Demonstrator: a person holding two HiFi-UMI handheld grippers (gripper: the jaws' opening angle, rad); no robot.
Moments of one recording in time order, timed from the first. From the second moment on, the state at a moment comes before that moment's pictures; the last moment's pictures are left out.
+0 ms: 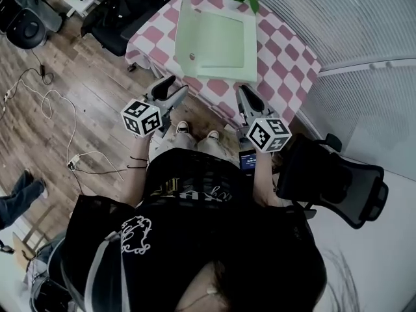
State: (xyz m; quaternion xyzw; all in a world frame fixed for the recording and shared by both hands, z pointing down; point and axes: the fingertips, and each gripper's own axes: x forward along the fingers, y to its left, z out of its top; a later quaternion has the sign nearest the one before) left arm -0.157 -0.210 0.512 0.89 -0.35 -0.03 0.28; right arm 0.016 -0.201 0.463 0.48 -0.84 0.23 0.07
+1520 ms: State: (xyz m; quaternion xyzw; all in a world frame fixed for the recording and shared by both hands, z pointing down) left arm 0.035 0.047 0.439 0.92 -0.34 0.04 0.16; right arm 0.114 0.052 0.451 0.39 -0.90 0.20 0.06
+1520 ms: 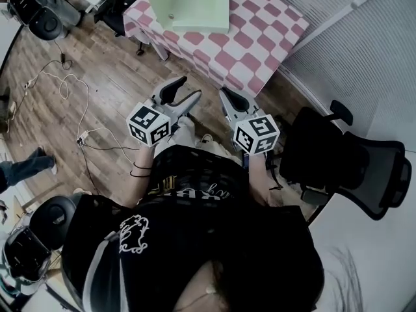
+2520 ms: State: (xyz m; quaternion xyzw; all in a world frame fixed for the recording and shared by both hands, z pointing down) left arm -0.055 0.132 0.431 0.93 -0.33 0.07 0.13; right arm 0.009 0.122 0.446 0.40 -0.89 0.20 0.06
